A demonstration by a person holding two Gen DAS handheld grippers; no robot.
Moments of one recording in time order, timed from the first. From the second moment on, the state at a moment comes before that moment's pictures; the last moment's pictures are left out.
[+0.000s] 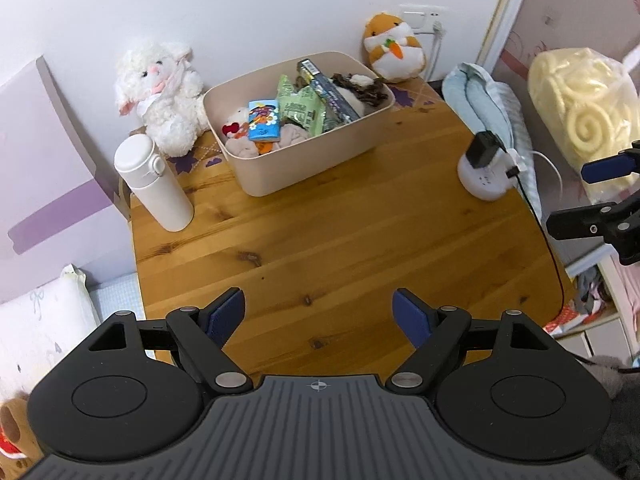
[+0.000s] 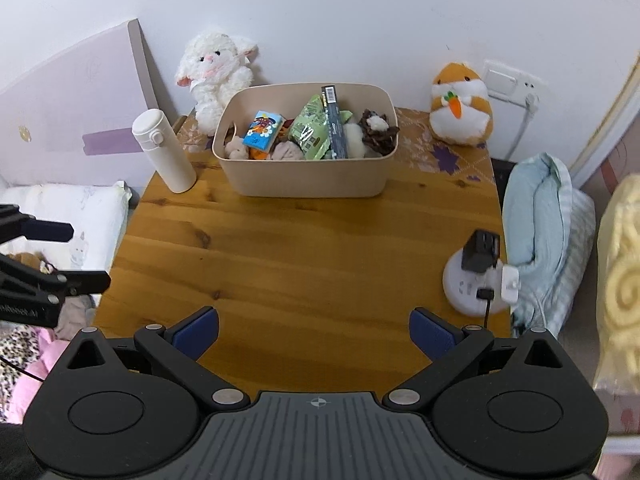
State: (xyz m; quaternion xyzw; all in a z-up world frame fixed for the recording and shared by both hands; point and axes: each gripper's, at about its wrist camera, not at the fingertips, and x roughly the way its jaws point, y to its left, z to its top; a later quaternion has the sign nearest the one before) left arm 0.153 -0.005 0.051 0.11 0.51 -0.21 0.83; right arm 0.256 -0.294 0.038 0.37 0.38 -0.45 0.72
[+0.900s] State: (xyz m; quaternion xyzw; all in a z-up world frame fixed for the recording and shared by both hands) left arm 0.117 -0.002 0.075 0.10 0.50 -0.24 0.83; right arm 0.244 -0.249 0.054 0.37 0.39 -0.45 0.71
